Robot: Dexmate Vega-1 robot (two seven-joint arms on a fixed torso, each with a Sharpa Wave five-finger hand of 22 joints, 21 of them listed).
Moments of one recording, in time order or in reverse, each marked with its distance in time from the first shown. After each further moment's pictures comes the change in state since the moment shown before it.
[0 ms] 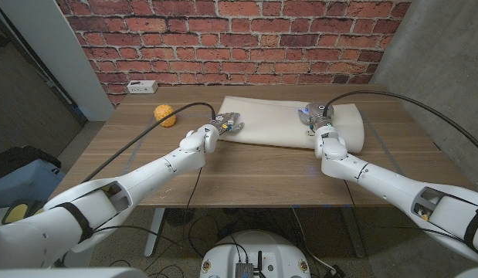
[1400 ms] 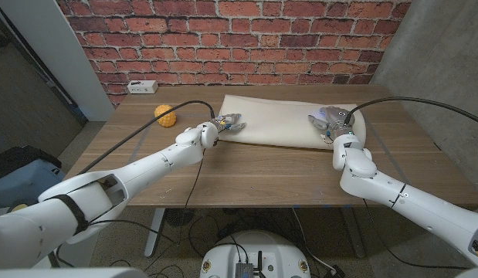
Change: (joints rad) left arm -0.043 0.037 0.049 -0.004 -0.171 -0.044 -0.030; left_hand -0.013 -0.002 -0.013 -0.013 0.007 -0.011 0.011 0.005 -0.002 -0.012 0.013 -0.002 0.000 -0.004 0.011 0.000 -0.005 -0.016 0.009 -0.006 0.000; right arm -0.290 -0.191 0.196 -0.479 0.040 -0.211 0.048; right_hand -0.023 -0.080 -0.020 -0.057 -0.005 -0.200 -0.011 -0.015 0.002 -0.120 0.024 -0.019 0.002 -0.106 0.001 -0.024 0.000 -0.095 0.062 -0.024 -0.002
